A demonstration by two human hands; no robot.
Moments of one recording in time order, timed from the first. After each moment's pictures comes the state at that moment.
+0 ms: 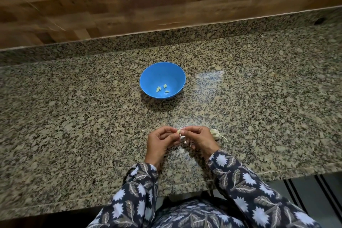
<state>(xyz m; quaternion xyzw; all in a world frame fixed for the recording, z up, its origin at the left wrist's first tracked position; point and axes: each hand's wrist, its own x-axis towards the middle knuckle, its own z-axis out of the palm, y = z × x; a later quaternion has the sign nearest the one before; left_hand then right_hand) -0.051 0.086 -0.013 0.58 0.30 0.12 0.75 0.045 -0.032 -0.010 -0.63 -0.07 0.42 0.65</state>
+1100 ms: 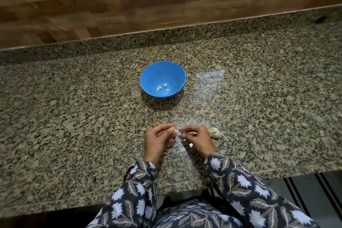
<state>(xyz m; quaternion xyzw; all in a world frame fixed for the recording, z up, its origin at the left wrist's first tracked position) -0.052 0.086 -0.005 0.55 0.37 0.14 0.74 0.038 -0.026 -0.026 -0.75 -0.14 0.32 0.56</state>
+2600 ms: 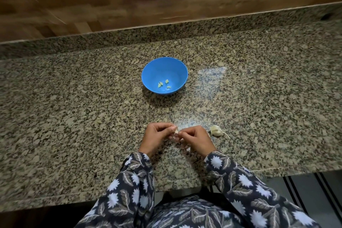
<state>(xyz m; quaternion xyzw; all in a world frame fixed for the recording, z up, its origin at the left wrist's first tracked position) -0.049 0.107 -0.005 0.65 0.28 0.06 0.71 0.029 -0.027 -0.016 -0.76 -0.22 0.34 0.50</state>
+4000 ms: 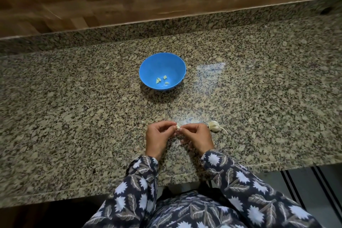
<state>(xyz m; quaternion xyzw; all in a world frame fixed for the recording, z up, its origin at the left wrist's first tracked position) -0.051 0.083 -0.019 0.64 0.35 0.14 0.67 0.024 -0.030 -0.026 -0.74 -0.08 0.33 0.58</state>
